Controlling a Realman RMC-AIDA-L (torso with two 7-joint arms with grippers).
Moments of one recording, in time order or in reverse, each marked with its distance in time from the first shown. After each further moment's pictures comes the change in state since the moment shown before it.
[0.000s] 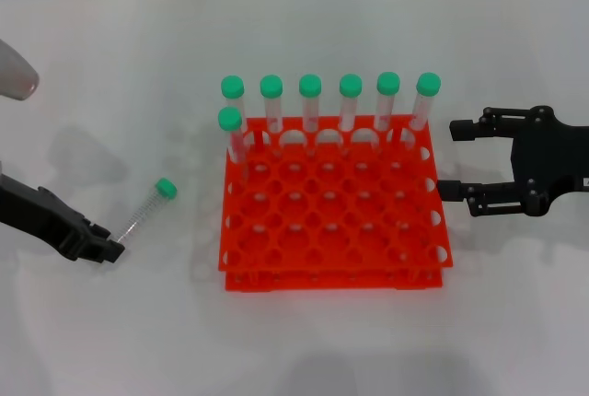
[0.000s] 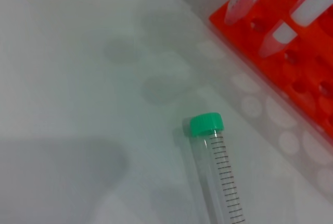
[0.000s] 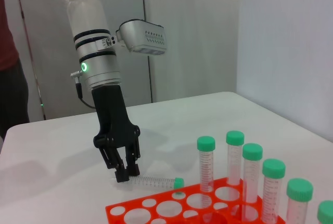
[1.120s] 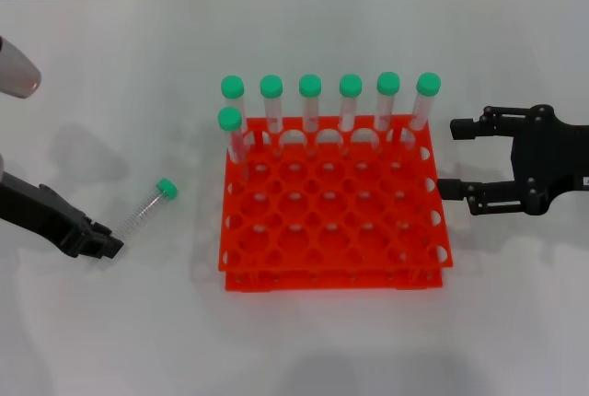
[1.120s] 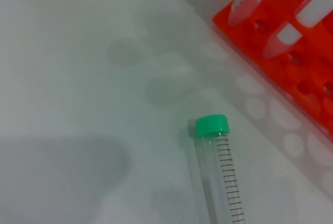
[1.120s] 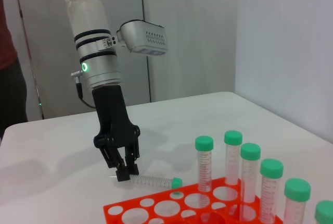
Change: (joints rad) left arm -0.011 0.006 0.000 -0.022 0.002 -0.017 0.004; right arm 0.000 0.000 0.000 0.000 0.000 0.005 -0.003
